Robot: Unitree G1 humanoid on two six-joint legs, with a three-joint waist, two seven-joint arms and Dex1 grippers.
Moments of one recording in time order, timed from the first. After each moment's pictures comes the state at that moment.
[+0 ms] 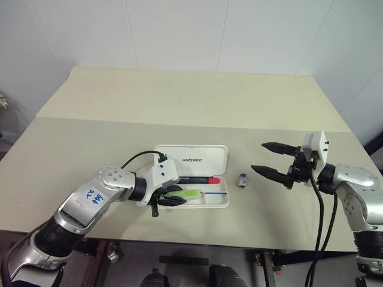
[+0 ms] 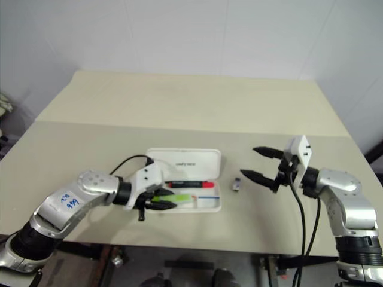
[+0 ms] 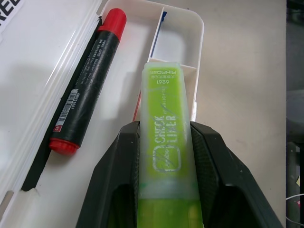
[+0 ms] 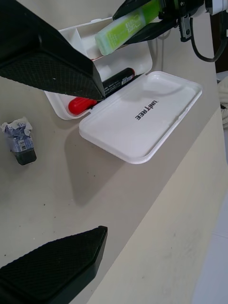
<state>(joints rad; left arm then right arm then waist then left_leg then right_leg) -0.53 0.78 -0.32 -0.40 -0.37 0.86 -0.85 -0.36 -0.71 -0.20 0.00 0.52 0.31 1.10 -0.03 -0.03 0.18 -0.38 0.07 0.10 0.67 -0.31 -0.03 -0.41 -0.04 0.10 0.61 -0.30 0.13</state>
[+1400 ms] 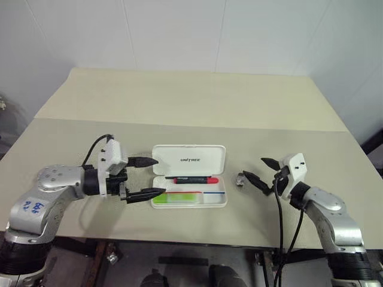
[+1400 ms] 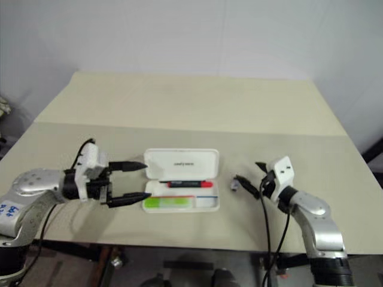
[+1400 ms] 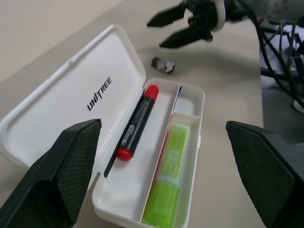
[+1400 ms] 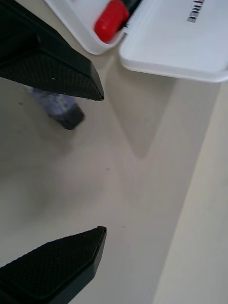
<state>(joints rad) -0.28 0.79 0.19 -0.35 -0.57 0.57 -1.05 -0.20 -0.50 -0.15 -0.06 0.33 0.32 0.68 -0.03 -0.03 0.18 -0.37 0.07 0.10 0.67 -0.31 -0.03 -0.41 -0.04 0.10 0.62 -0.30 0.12</state>
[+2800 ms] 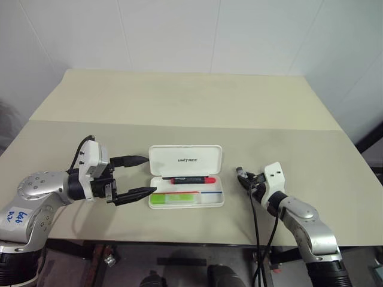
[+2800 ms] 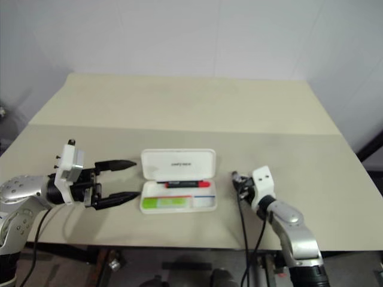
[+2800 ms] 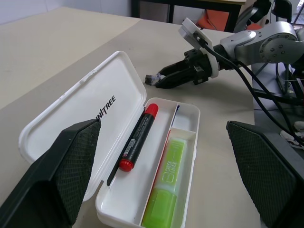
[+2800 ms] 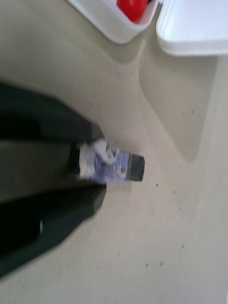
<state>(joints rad) -0.21 0.79 0.27 -0.33 -0.64 0.50 -1.07 -0.17 -0.36 -0.05 -0.14 0.24 0.45 0.45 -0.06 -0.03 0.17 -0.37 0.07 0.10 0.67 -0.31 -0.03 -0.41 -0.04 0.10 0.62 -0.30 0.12</state>
